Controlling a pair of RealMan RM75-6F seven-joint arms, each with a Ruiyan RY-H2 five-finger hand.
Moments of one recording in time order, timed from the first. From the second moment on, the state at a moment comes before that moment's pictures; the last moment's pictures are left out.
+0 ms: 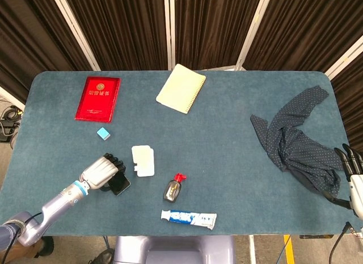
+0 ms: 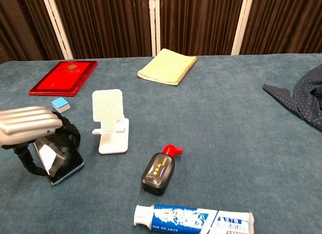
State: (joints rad) left arm -0.64 -1.47 0.11 -1.20 1.68 0.96 0.03; right arm 0.07 -0.95 0.09 -1.66 -1.49 1.48 0.14
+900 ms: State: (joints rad) left arm -0.67 -1.29 0.06 -1.25 1.93 1.32 0.17; right arm 0.06 -0.94 0.08 -1.66 -1.49 1.49 0.17
